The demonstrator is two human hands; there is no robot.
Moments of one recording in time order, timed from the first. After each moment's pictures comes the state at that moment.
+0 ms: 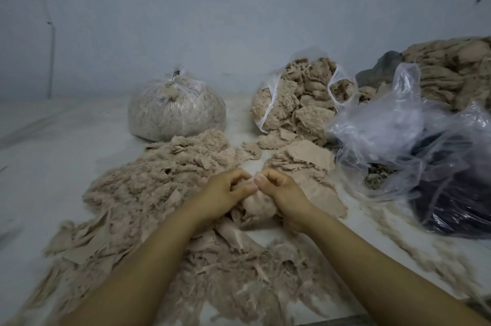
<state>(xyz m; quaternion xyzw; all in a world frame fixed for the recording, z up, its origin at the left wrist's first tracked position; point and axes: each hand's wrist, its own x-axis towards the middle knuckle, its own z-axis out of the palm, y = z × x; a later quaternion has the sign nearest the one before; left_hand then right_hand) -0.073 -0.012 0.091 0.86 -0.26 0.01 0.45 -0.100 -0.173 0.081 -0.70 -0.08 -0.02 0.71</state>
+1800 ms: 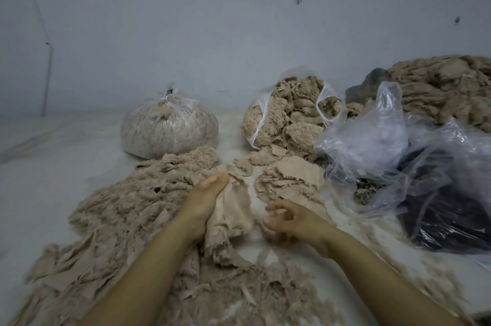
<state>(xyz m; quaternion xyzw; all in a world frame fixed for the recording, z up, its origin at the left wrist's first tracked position) -0.074 -0.026 0.110 0.62 -0.04 -0.08 0.78 -0.122 -0.231 0.083 -0.81 -0.02 0.12 0.57</state>
